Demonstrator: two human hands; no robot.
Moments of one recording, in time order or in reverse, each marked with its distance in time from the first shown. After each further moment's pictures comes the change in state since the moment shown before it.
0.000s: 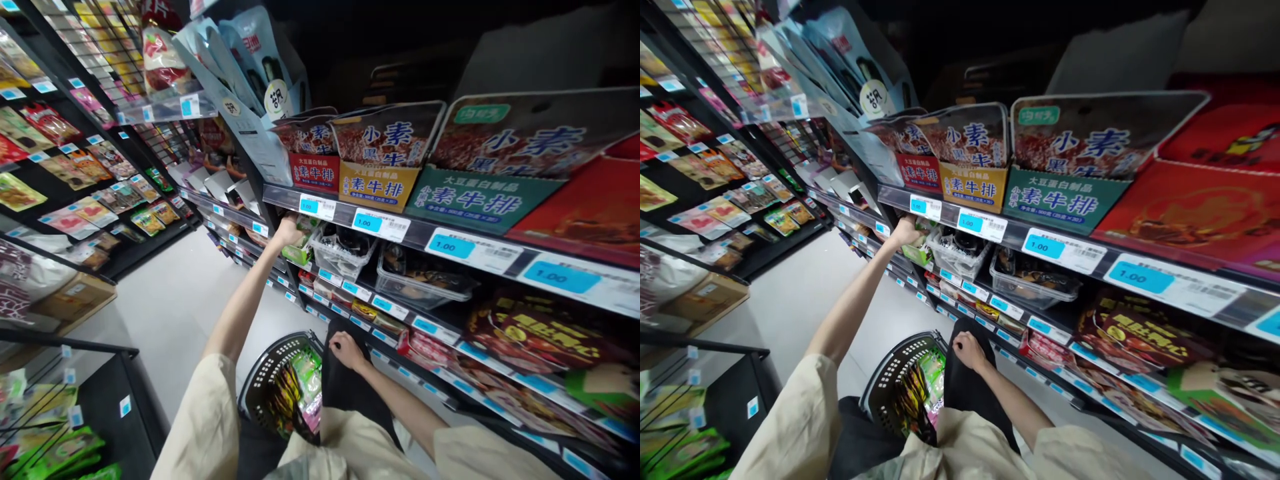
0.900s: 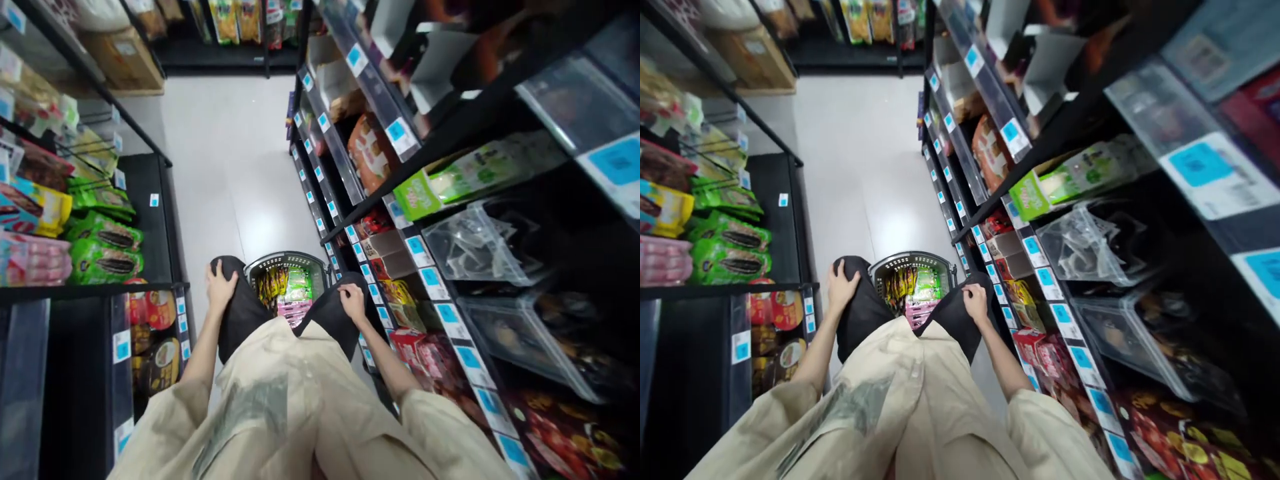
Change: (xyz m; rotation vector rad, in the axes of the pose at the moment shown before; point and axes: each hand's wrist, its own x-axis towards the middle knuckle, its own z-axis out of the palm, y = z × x) left_hand -0.595 -0.111 0.063 0.233 0.280 -1.489; right_hand -0.001 0.000 -0.013 -0.158 -0.276 -0.143
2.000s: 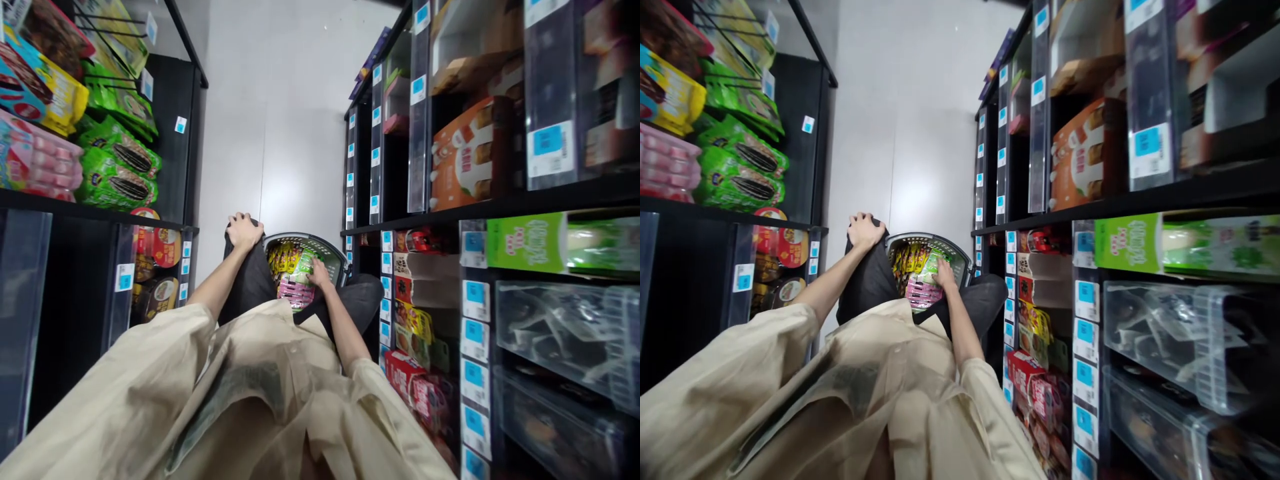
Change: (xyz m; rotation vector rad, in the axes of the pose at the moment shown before) left_hand 0.070 0.045 0.018 0.173 0.002 -0.134; right_hand 0.070 -0.046 0.161 -0.339 -0.747 -0.103
